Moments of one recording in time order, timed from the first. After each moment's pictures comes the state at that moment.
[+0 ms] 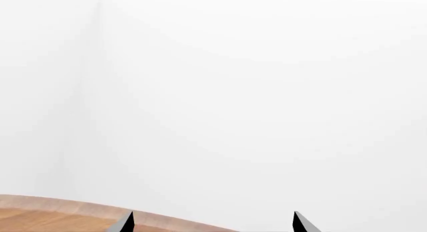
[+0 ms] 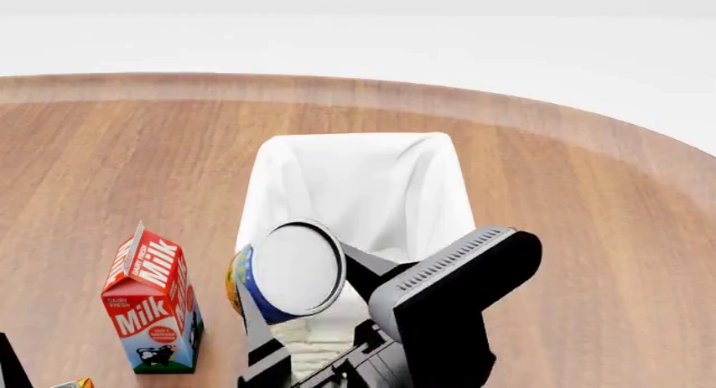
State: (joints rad) left arm 0.15 -0.37 0.25 0.19 -0.21 0.56 -0.53; right arm 0.53 0.62 -0.58 -0.53 0.90 0.39 0.19
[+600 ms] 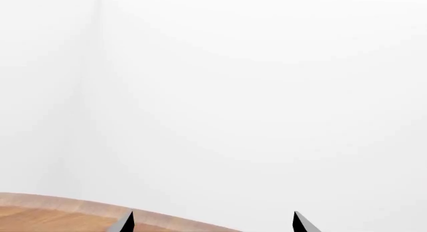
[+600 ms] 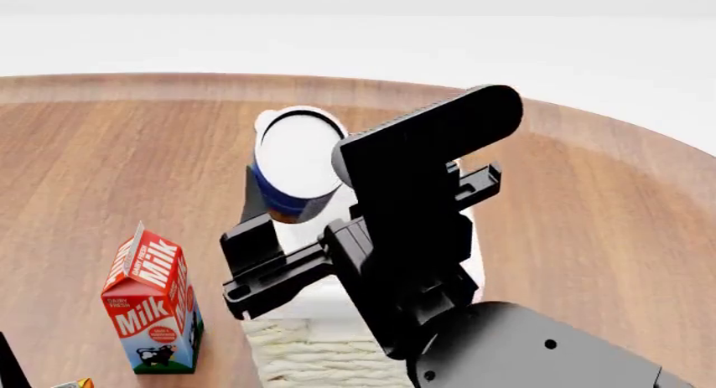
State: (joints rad) left arm 0.15 -0.38 0.25 0.20 -0.22 0.56 -0.53; right arm 0.92 0.53 -0.58 -0.48 1.07 0.76 0.47
